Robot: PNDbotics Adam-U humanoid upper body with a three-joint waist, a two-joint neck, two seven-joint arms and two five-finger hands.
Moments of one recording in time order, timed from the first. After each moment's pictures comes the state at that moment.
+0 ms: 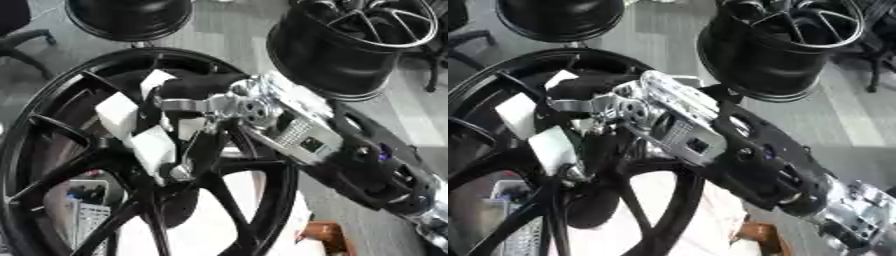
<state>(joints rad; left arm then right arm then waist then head) -0.12 0.38 0.09 -1.86 0.45 -0.01 -0.03 -0.89 -0.44 0.63 -1.83 0.52 0.42 0.77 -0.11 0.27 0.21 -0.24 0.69</state>
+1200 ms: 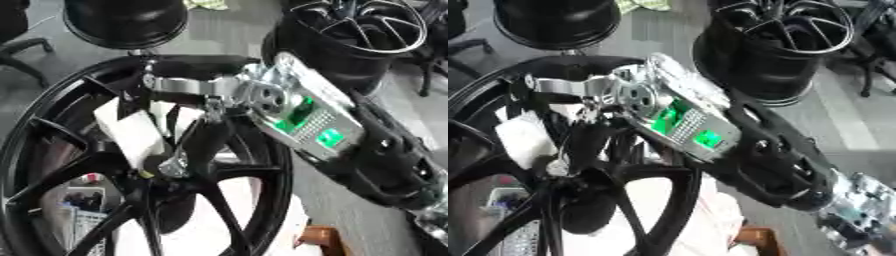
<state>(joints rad) -0.11 0.38 0.09 -1.86 0.46 0.00 -0.04 -0.95 -0.48 0.55 -1.97 0.39 0.50 0.70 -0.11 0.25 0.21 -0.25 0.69</state>
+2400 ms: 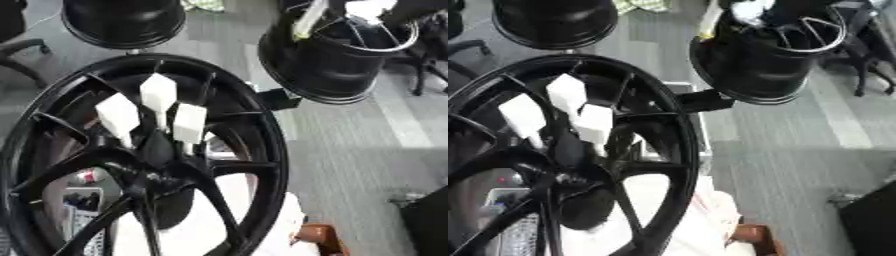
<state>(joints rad) -0.06 0.39 0.12 -1.86 0.44 -0.02 -0.01 -0.36 -1.07 -0.04 -1.99 -0.03 0.51 0.18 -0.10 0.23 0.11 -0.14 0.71</state>
